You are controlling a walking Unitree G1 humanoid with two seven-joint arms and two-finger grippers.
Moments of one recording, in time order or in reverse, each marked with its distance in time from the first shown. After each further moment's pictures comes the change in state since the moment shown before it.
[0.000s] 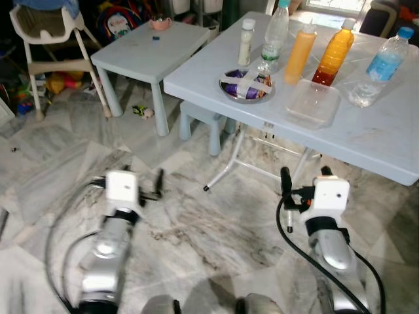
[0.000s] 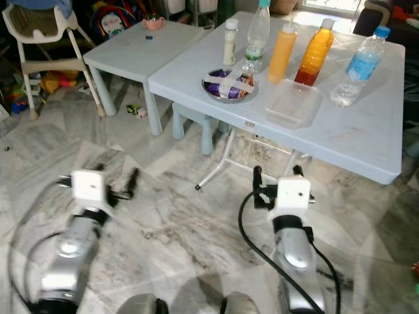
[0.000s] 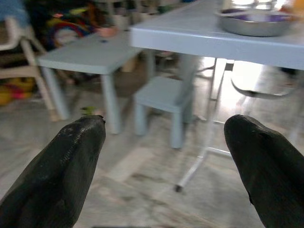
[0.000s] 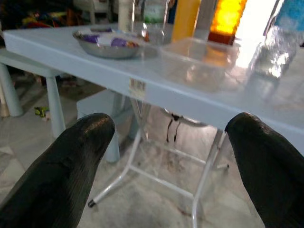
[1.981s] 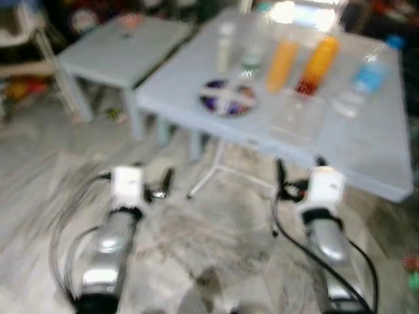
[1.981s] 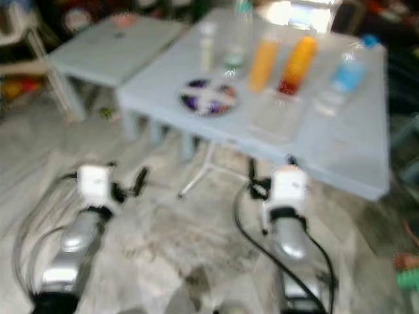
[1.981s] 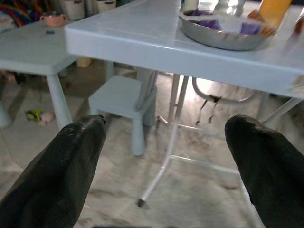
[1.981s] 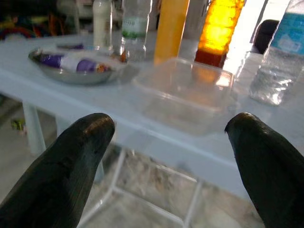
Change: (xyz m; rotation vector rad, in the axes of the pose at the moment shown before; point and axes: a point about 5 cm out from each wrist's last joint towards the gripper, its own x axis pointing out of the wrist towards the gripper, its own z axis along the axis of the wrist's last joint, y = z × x) left arm 0.008 0.004 0.004 -0.055 0.007 -0.050; right arm 0.015 0.014 0.014 -0.002 -0.078 0.084
